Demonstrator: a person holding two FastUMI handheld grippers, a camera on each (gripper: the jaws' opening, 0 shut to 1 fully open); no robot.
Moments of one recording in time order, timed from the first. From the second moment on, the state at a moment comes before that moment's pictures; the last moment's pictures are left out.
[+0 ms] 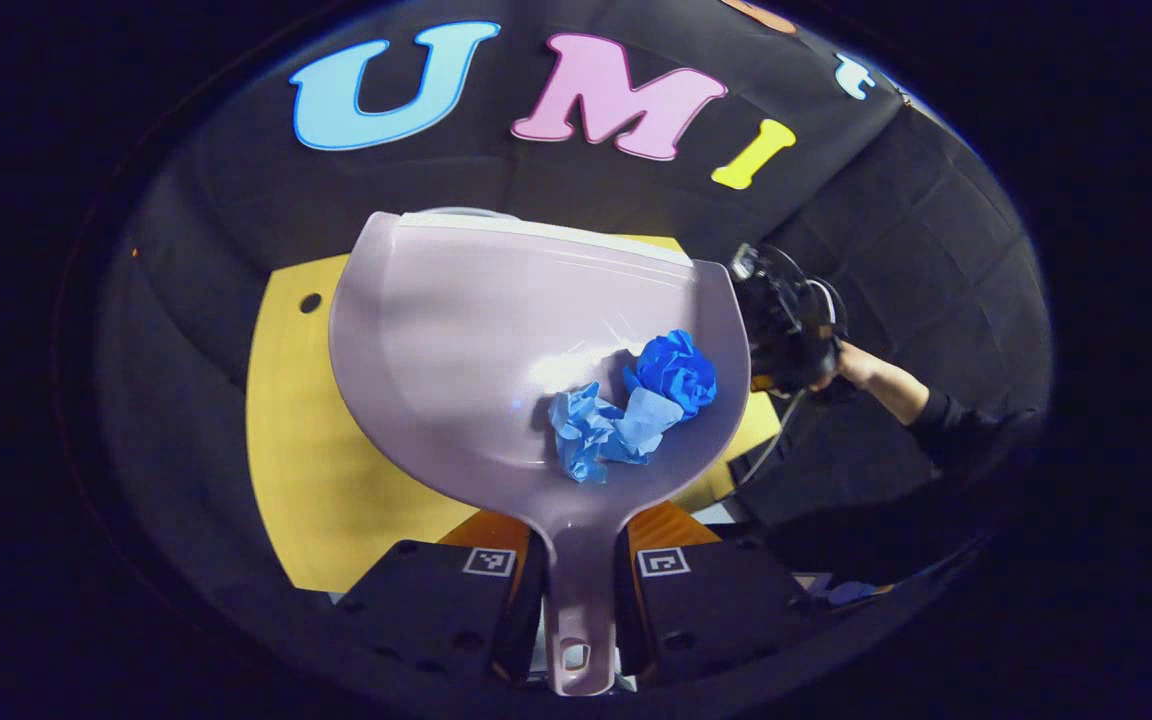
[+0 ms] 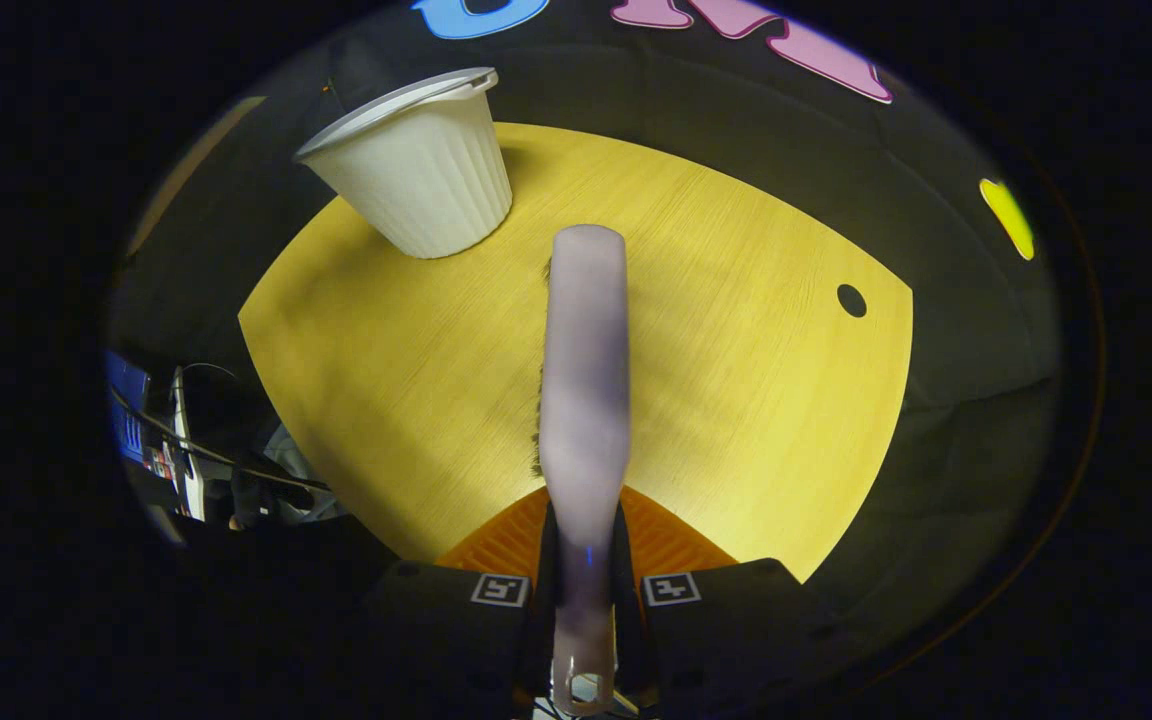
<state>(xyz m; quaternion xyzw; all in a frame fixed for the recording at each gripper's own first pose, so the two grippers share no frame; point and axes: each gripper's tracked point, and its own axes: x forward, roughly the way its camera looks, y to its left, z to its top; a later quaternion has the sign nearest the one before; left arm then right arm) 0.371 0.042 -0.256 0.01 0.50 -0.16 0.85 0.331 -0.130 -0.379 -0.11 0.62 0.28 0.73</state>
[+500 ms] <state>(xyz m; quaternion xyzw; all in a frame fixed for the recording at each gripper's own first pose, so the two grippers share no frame) 0.403 -0.022 -0.324 0.22 0.59 -0.03 0.78 0.328 -0.131 -0.389 -0.06 0.60 0.29 0.74</state>
